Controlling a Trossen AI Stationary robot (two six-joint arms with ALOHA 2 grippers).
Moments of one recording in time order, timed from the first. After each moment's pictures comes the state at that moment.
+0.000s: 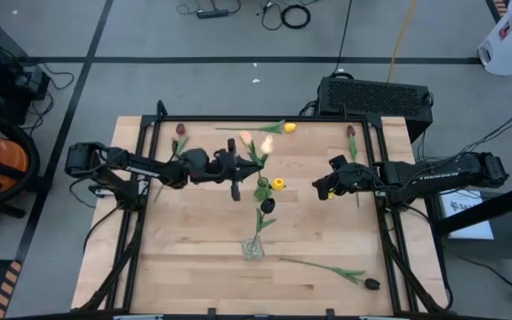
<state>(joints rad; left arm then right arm) 0.10 1.50 0.68 0.89 0.02 0.03 0.01 0.89 0.54 -0.35 0.21 1.10</state>
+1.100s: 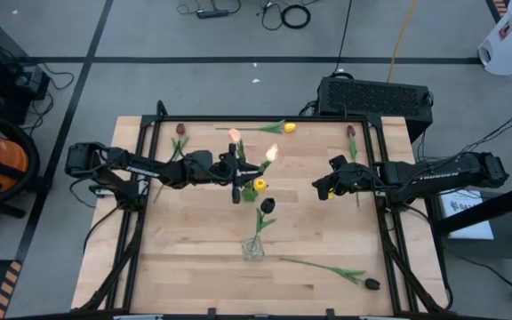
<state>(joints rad) 0.10 1.51 0.68 0.75 0.02 0.03 0.01 0.89 0.54 -0.35 0.21 1.10</state>
